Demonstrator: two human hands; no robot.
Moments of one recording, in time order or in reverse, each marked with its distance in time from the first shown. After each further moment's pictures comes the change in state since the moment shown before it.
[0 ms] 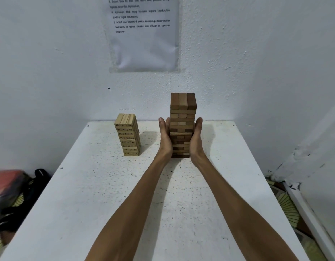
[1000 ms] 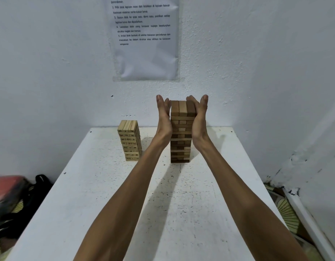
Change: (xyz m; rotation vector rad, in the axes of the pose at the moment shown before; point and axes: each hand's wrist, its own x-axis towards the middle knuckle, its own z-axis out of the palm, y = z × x) left_hand 0.004 0.088 0.018 -0.054 -0.045 0.067; right_hand 0.007 -0.086 0.015 0.038 0.008 -0.095
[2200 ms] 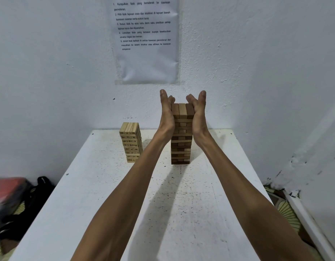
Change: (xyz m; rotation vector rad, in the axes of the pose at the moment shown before) left_hand -0.001 0.022 0.011 0.060 -0.007 0.008; right_hand 0.004 -0.018 0.005 -0.078 -0.031 0.012
